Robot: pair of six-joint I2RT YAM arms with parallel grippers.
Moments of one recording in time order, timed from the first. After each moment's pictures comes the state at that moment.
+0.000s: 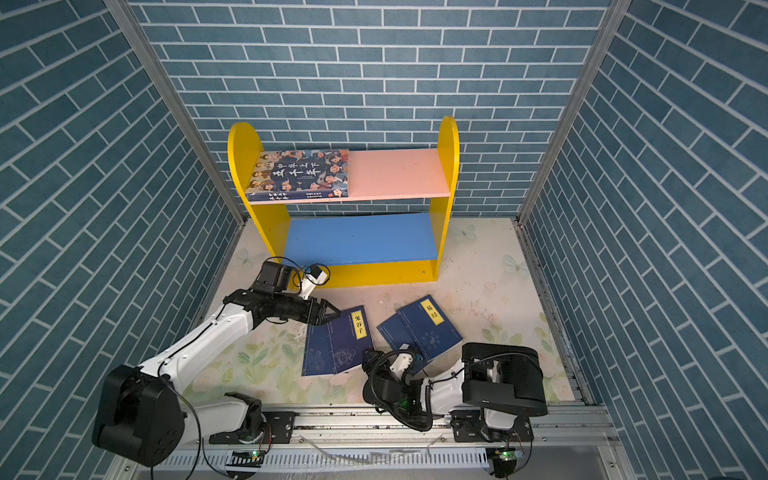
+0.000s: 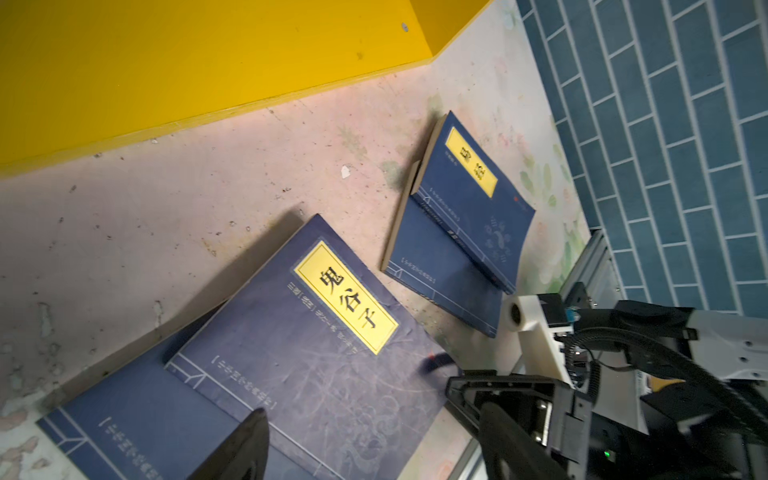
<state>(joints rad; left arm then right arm) -0.30 1.28 0.82 -0.53 0.63 -0.10 1.51 1.65 0.43 0.53 0.70 2.02</state>
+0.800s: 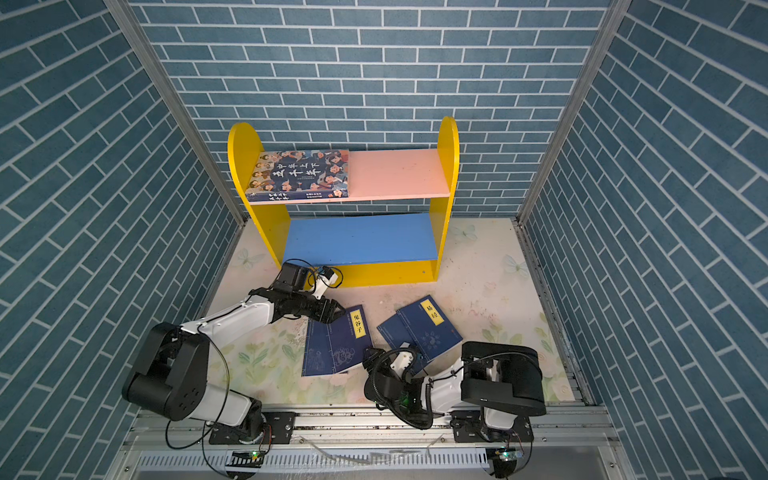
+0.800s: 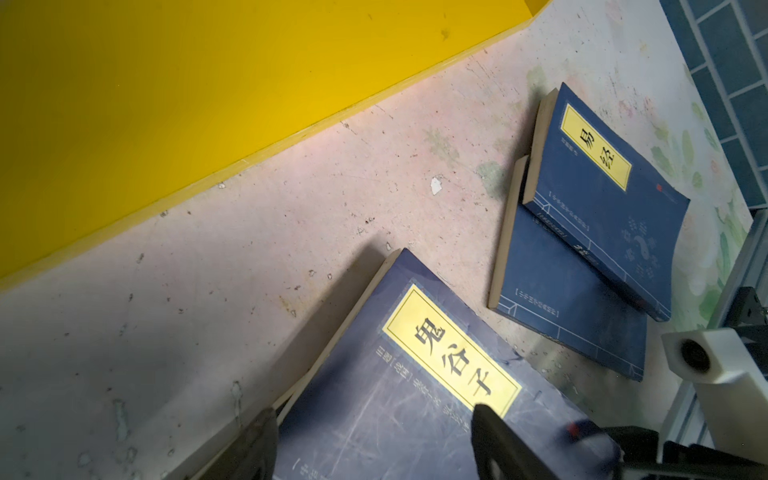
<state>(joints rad) -0.33 1.51 0.80 -0.31 0.49 0.00 1.48 1.67 0.43 0.59 0.69 2.02</state>
